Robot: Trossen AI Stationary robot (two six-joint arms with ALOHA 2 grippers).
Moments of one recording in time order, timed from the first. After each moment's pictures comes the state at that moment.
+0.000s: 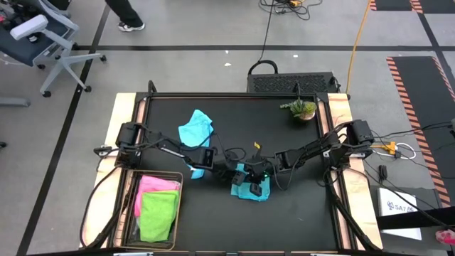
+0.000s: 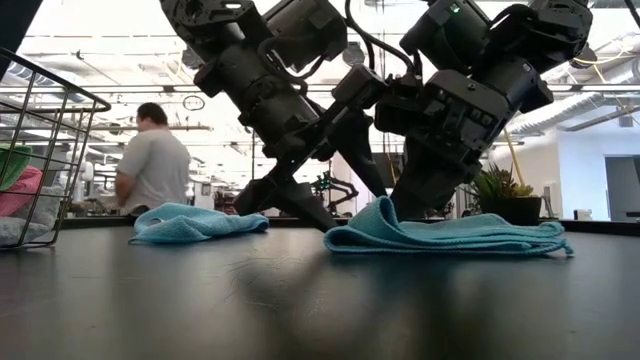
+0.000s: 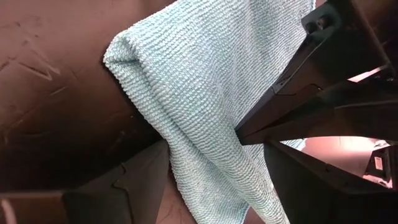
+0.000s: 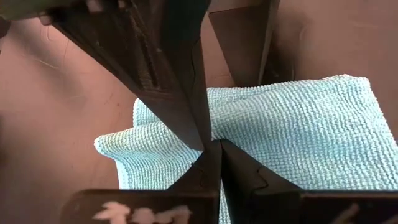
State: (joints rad) left arm -0.10 1.98 1.17 -0.03 0.11 -1.15; right arm 0.16 1.73 0.72 0.25 -0.08 0.46
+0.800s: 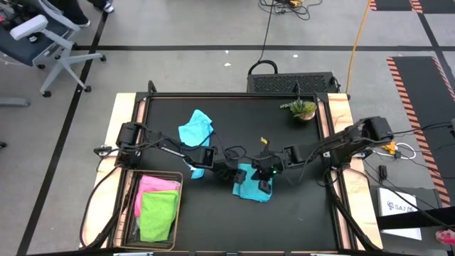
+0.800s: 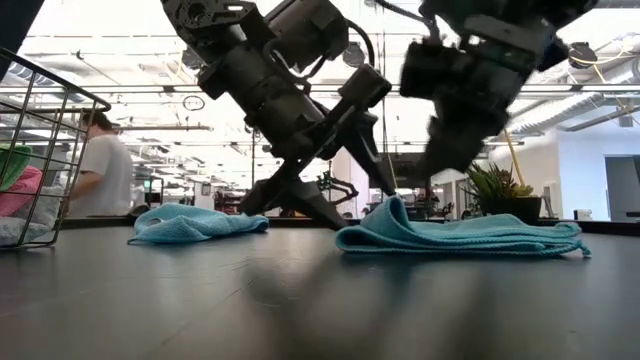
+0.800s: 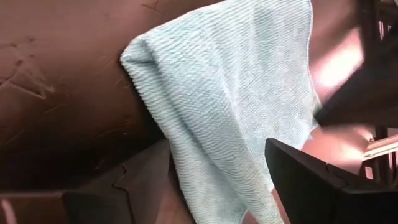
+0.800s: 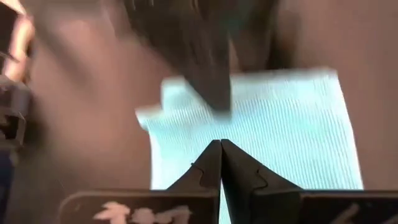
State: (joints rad) left arm -0.10 1.98 1.17 -0.01 0.10 -1.17; right arm 0.16 1.51 0.72 -0.05 -0.12 0.46
